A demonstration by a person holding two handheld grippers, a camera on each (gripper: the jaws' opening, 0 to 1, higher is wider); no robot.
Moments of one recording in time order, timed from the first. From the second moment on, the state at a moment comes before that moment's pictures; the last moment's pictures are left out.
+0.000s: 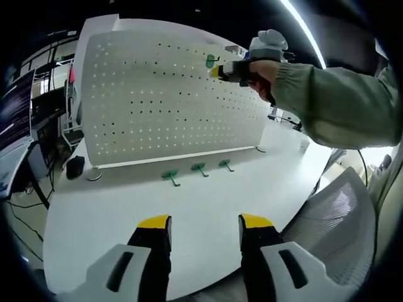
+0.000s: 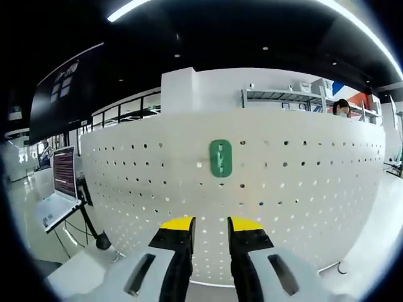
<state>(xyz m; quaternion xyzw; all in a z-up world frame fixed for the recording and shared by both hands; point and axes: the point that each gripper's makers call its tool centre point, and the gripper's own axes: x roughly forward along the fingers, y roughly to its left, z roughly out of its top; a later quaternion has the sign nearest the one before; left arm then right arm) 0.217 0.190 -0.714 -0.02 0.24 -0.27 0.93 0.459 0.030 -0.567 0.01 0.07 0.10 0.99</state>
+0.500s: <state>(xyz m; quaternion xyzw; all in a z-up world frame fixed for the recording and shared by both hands) 0.215 0.186 -0.705 -0.01 0.24 -0.27 0.93 0.410 0.010 -0.621 0.00 0.13 0.12 0.98</state>
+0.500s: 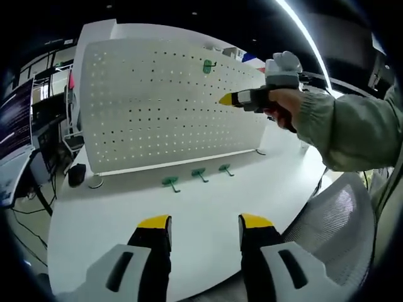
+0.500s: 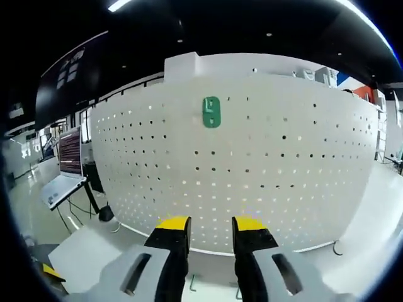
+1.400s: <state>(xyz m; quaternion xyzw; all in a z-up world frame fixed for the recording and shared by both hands) 0.205 0.160 -0.702 0.01 0.23 -0.28 0.93 0.328 -0.031 -0.683 0.00 0.22 0.16 0.96</state>
